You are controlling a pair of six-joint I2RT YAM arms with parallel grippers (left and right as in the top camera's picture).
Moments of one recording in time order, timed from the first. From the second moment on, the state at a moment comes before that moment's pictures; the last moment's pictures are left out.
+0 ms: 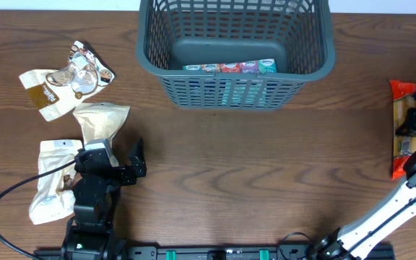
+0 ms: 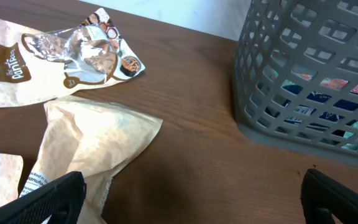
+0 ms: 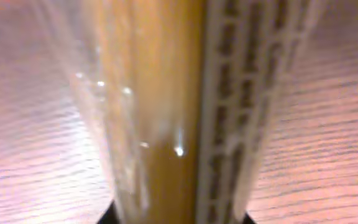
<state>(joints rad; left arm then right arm) -0.13 0.40 0.17 -0.13 -0.09 -0.28 -0.73 2.33 1.91 -1.14 -0.06 -0.53</state>
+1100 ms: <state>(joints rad) -0.13 0.40 0.17 -0.13 -0.09 -0.28 -0.45 2.38 2.74 -1.41 -0.27 -0.44</state>
